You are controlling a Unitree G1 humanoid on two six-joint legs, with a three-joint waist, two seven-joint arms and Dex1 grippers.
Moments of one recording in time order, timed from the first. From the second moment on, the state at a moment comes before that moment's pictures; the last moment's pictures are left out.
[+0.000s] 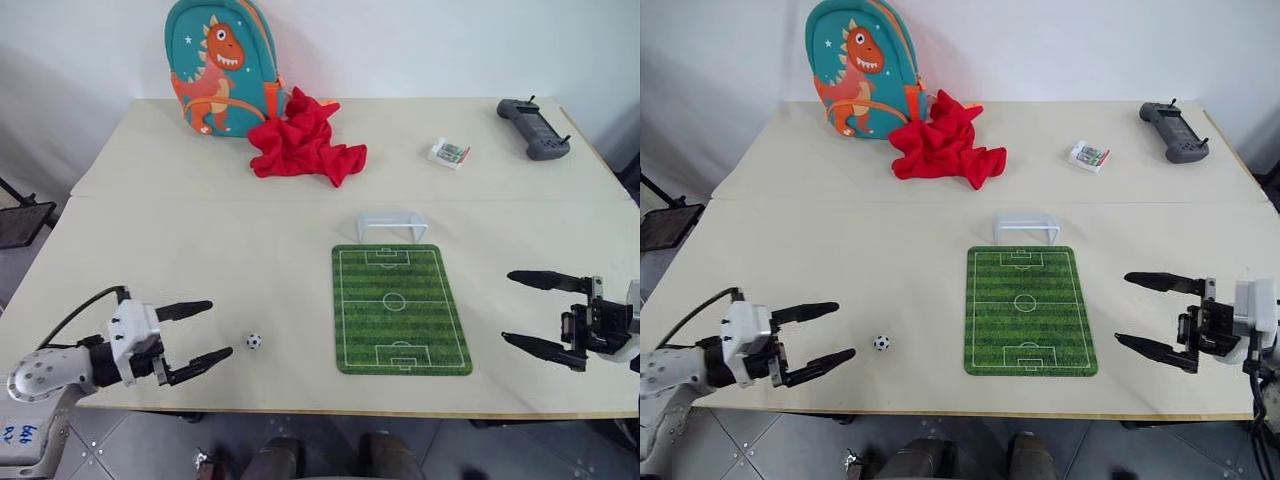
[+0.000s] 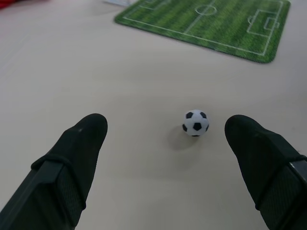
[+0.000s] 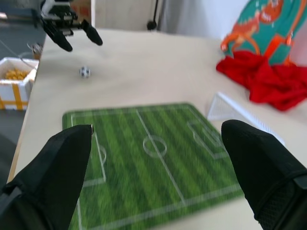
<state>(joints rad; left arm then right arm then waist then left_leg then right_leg) 0.13 0.75 0.25 -0.19 -0.44 0.06 -1.02 -0.03 -0.95 -0.28 0.25 0.86 -0.27 1.55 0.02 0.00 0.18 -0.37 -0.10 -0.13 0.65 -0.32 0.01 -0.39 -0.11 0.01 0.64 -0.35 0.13</state>
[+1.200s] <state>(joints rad) -0.11 0.69 0.03 -0.23 -0.42 0.15 -1.02 0.03 -0.95 -0.33 0.28 0.83 -0.28 1.55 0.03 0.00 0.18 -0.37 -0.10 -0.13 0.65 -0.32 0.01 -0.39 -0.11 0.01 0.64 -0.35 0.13</state>
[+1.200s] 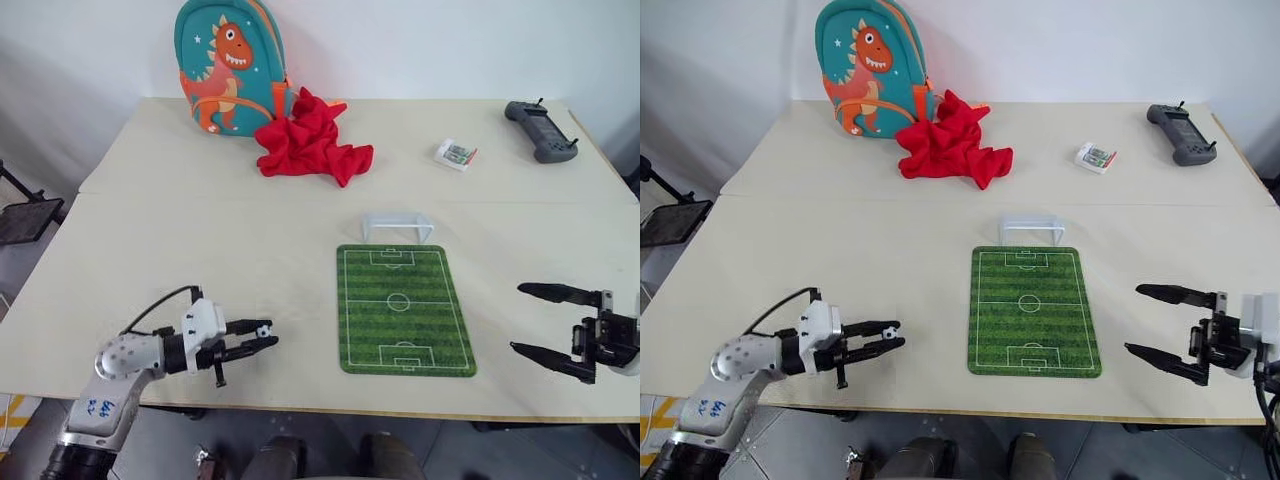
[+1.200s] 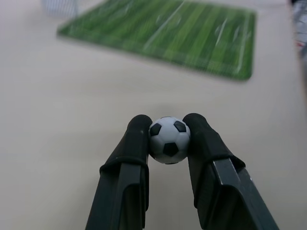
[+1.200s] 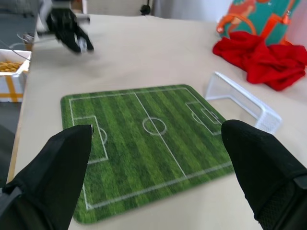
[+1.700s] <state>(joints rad) -0.60 0.41 -0.39 -0.18 -0.29 0.49 -0.91 0.18 -1.09 -0.40 0.34 0.85 -0.33 1.55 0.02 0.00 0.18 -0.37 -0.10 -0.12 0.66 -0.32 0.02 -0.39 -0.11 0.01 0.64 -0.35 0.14</state>
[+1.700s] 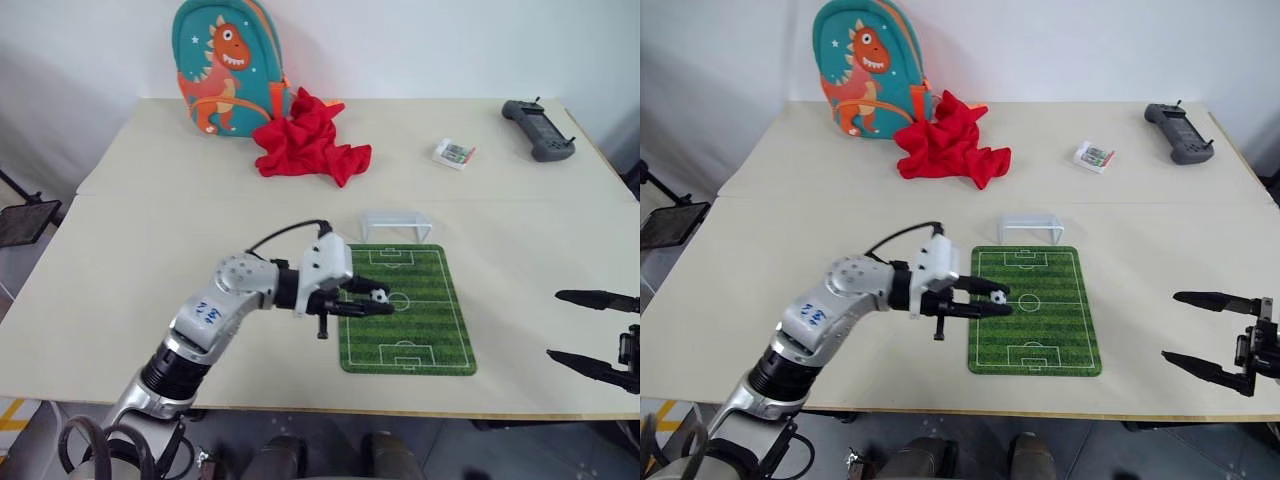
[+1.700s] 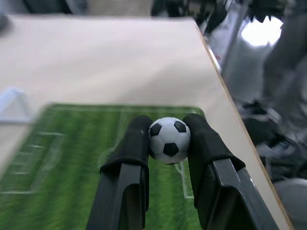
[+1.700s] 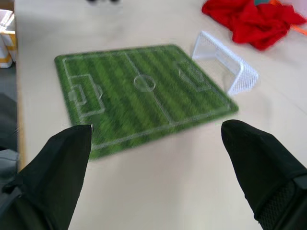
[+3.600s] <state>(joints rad) -0.44 0.14 -0.59 0.03 0.04 0.20 -0.76 0.32 -0.97 -0.44 0.26 0.84 -0.37 1.55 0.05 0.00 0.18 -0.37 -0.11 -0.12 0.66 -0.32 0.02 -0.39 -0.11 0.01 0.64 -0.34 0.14</state>
